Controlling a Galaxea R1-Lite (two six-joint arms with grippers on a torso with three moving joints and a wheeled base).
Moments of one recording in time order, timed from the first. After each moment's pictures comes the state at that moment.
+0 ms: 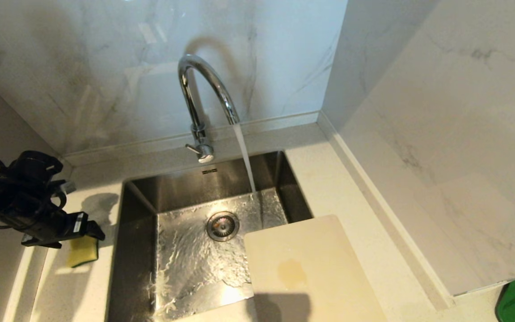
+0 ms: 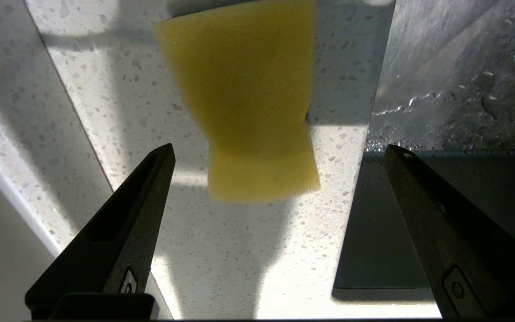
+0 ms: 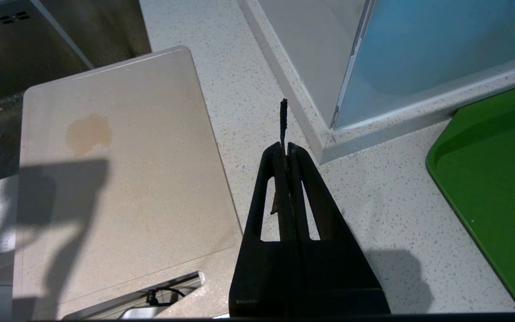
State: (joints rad) left arm 0.12 1.94 -1.24 0.42 -0.03 -0.11; right arm -0.01 0.00 0.00 -0.01 -0.03 0.07
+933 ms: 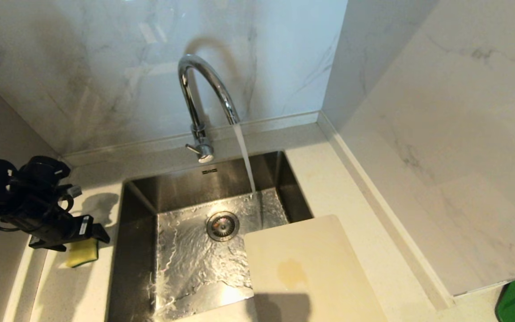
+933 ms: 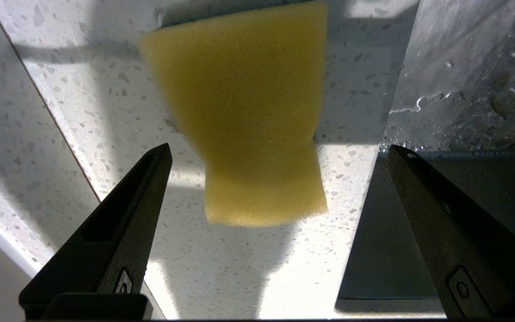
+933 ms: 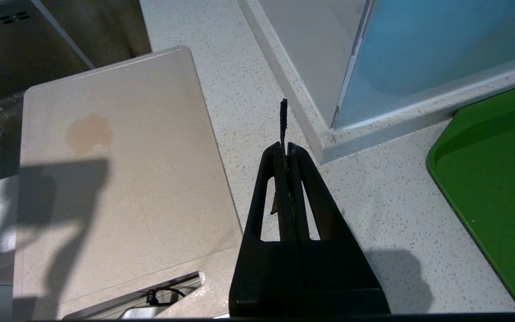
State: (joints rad) left arm 0.12 1.99 -1.27 0.42 -0.03 -0.11; right arm -0.01 0.00 0.00 -0.01 -0.03 0.07
